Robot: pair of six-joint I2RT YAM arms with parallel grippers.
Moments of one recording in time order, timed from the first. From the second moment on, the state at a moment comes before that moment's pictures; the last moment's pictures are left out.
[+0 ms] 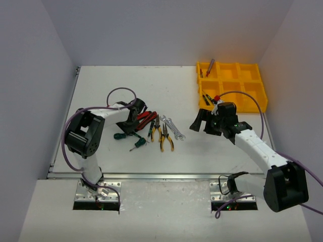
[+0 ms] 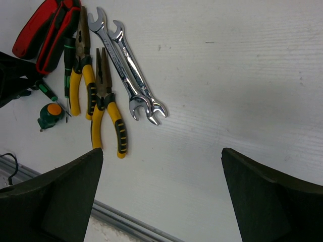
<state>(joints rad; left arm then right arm) -0.43 1.81 1.09 -0.71 -0.43 -1.33 0.26 1.17 0.65 -0.28 -0.25 0.47</state>
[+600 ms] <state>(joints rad) -0.43 1.82 1.12 -0.70 -0.41 -1.31 0.27 1.18 0.65 -0.28 -0.25 0.47</state>
